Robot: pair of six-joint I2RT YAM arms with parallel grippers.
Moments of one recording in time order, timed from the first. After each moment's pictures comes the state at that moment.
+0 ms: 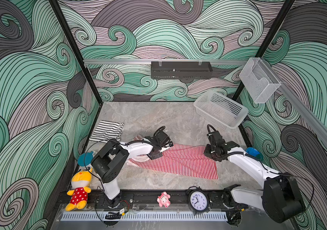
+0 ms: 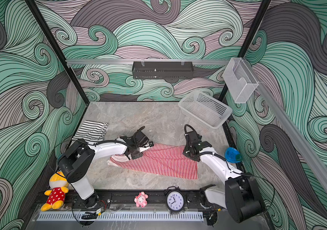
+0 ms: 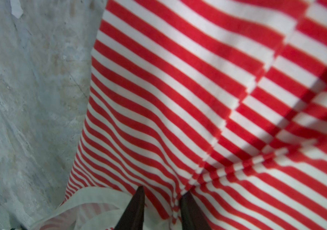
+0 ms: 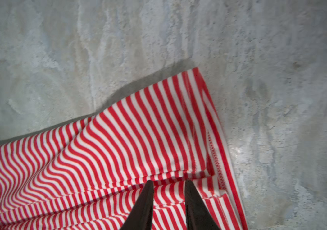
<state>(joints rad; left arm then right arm) -0.75 1.73 0.99 -0.52 -0.26 0.51 0.36 1.25 0.70 -0.68 0.11 0.75</state>
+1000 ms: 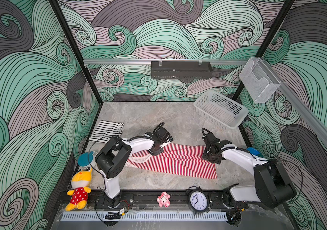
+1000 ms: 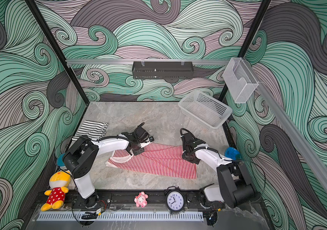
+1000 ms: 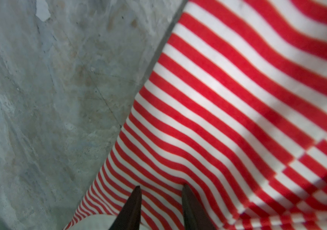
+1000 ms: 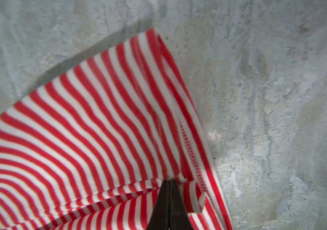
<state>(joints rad) -0.70 1.81 1.07 -0.53 -0.23 0.45 0.34 1.38 0.69 -0.74 0.17 0.78</state>
